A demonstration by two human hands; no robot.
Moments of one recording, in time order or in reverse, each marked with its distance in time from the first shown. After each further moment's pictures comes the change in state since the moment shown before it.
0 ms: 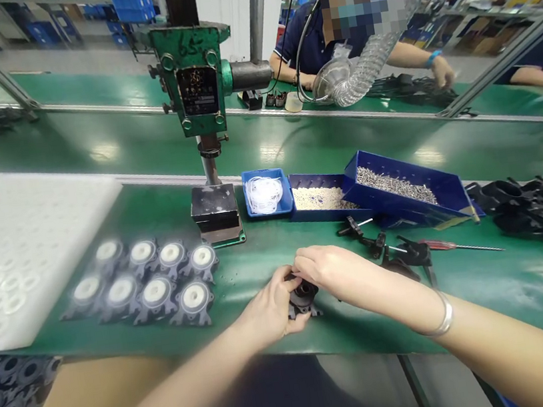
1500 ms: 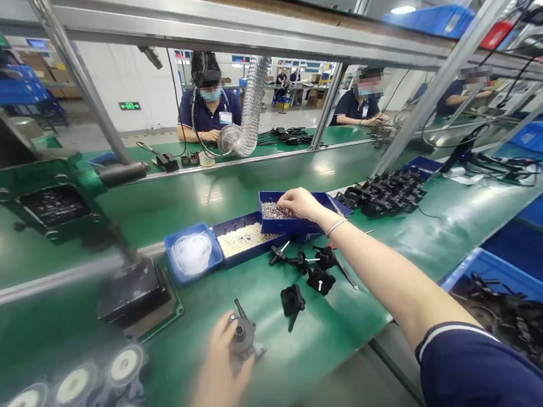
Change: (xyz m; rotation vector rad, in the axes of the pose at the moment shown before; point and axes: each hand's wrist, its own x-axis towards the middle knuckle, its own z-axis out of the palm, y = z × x) left_hand 0.005 -0.005 -0.004 0.042 0.000 -0.084; right_hand -0.073 0.211 -0.013 0.771 0.550 1.046
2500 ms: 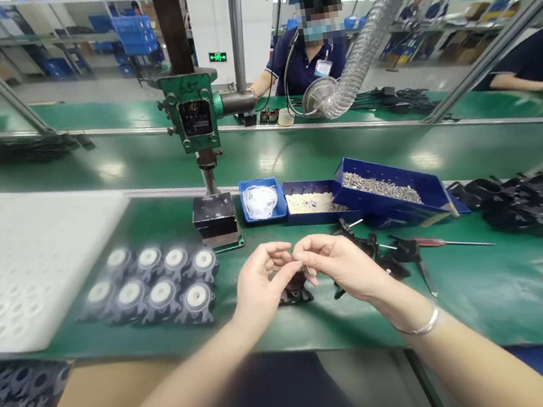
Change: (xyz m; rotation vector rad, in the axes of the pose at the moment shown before) left_hand 0.042 0.065 -0.052 -0.855 0.320 -0.431; right_hand -0.181 -0.093 0.116 0.612 -0.609 -0.143
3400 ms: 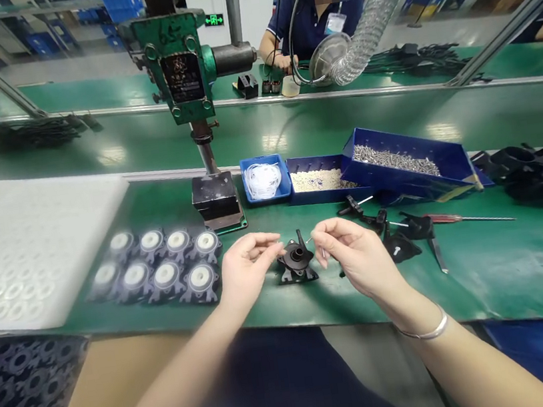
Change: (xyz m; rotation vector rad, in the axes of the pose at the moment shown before) left_hand -0.006 -0.012 -0.029 0.258 0.083 -0.007; right_hand -0.015 0.030 0.009 0.018 0.326 -0.120
